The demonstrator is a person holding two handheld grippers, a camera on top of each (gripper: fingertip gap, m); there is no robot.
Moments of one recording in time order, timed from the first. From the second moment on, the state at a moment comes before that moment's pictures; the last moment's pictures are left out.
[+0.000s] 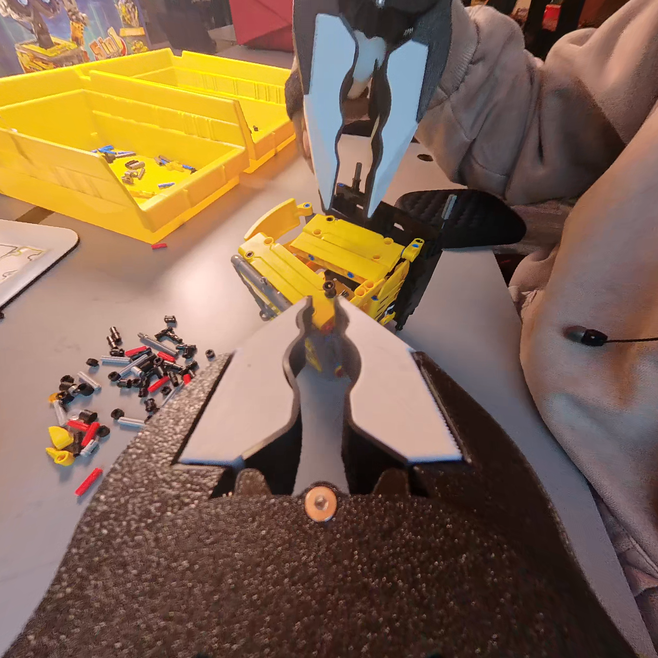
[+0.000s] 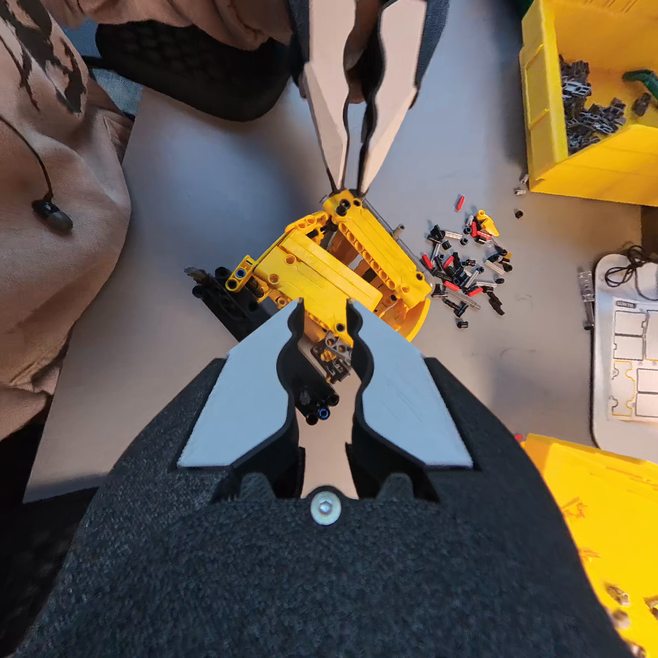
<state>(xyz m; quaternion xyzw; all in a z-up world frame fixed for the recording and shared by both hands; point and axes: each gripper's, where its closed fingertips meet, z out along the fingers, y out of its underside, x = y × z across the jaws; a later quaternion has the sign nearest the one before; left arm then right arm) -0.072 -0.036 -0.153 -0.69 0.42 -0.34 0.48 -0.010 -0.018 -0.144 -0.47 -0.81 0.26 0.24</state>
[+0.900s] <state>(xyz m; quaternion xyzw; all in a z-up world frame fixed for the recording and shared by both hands) -0.061 -0.027 -0.191 -0.75 0.40 -0.31 0.42 -0.008 -0.019 -0.162 -0.49 -0.86 0.16 0.06</state>
